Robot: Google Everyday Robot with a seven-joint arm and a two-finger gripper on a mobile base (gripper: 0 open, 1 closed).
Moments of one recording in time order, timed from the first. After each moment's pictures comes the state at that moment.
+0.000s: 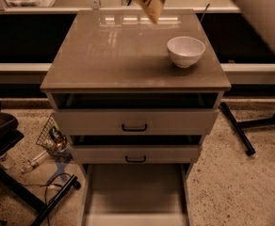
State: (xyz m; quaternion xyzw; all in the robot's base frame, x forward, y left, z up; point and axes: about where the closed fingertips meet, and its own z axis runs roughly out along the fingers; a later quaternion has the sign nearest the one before) arm 0.735 -0.073 1.101 -0.80 0.38 -0.43 0.20
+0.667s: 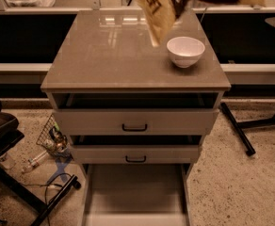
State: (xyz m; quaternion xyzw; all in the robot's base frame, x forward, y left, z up) arm 0.536 -0.092 1.146 -0.71 0.50 -0.39 0.32
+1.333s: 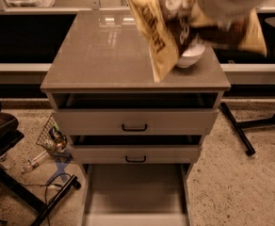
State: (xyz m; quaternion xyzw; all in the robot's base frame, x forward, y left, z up) arm 0.505 -0.109 1.087 -0.69 0.55 -0.34 0.31
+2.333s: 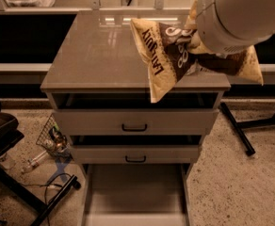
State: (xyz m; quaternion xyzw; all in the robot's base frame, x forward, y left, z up) arm 0.481 -0.108 1.046 -0.68 0.59 -0.30 0.32
